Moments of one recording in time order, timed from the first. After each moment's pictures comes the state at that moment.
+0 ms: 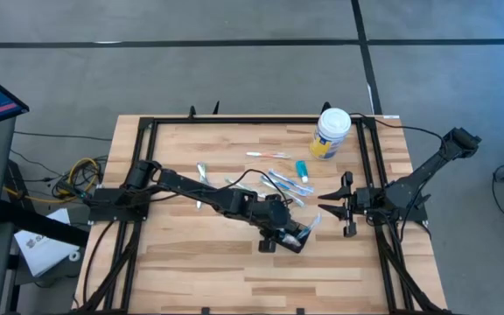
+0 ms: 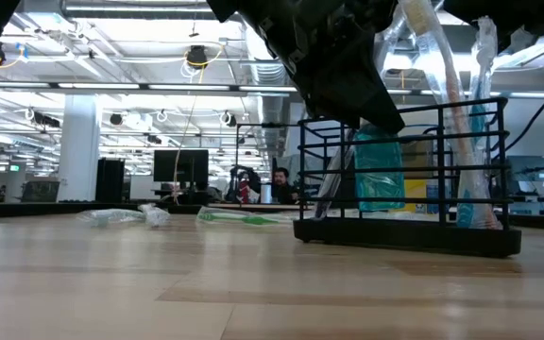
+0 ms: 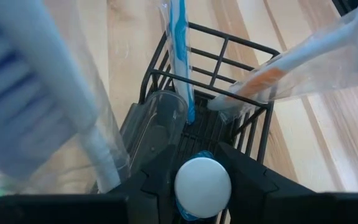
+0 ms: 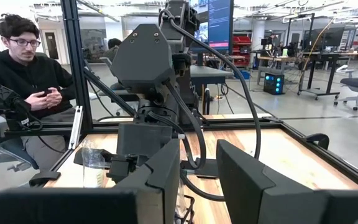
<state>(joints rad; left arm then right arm) -0.20 2.08 1.58 -0.31 -0.01 -0.06 0.66 0.66 0.24 0.49 0.72 -0.03</state>
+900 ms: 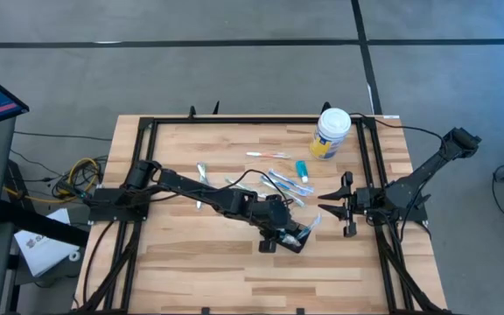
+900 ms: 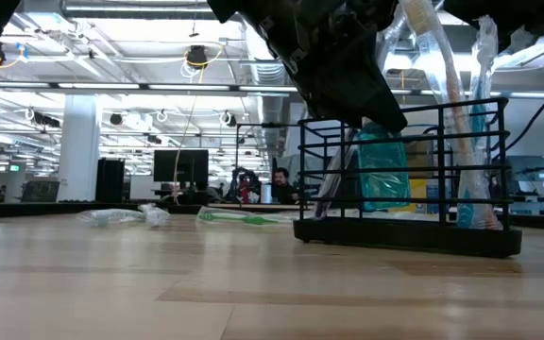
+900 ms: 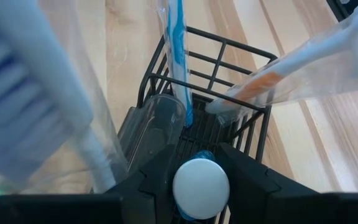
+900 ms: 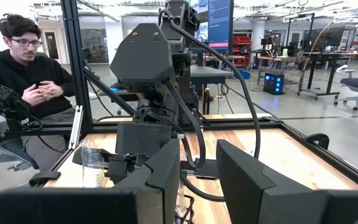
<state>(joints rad) -0.20 2.08 1.57 -0.30 -0.01 -0.06 0.66 0.66 0.24 0.49 0.72 -0.03</state>
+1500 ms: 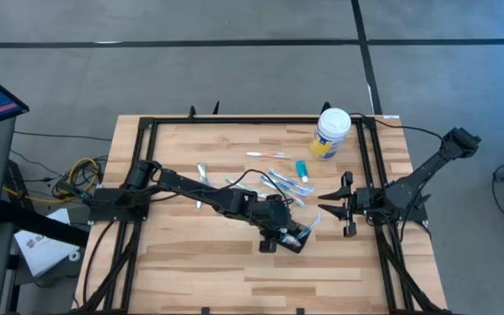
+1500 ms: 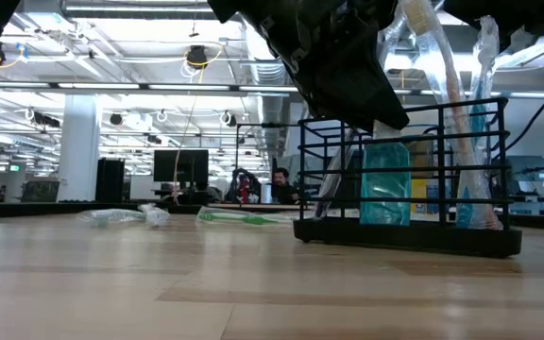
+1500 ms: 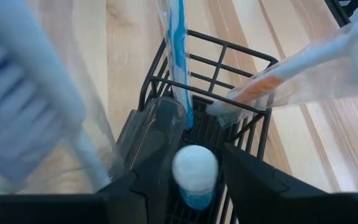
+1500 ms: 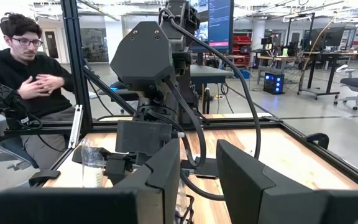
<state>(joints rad) -0.20 2.08 1.57 -0.29 -0.01 -0.06 0.66 0.66 0.24 0.49 0.72 -0.03</state>
